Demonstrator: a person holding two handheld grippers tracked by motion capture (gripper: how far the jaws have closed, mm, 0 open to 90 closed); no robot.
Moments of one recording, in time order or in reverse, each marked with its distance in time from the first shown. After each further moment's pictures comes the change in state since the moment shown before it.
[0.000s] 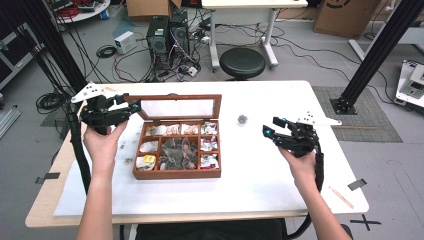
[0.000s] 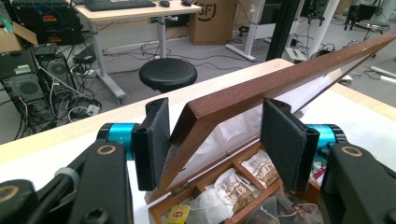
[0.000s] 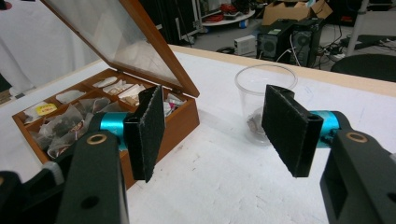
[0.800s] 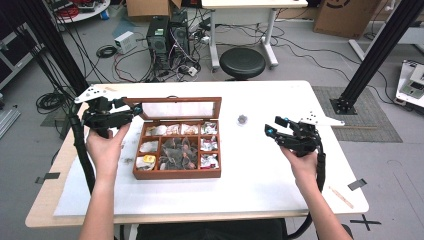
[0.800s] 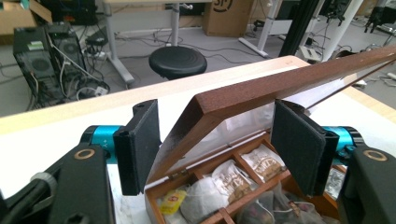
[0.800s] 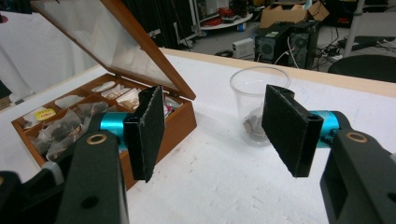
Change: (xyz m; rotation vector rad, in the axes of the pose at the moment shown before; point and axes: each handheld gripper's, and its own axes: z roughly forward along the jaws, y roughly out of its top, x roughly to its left) left arm -0.009 -0.004 -0.001 0.042 0.059 -0.087; right arm -0.005 -0.001 -0.003 -0.019 -0.004 0.013
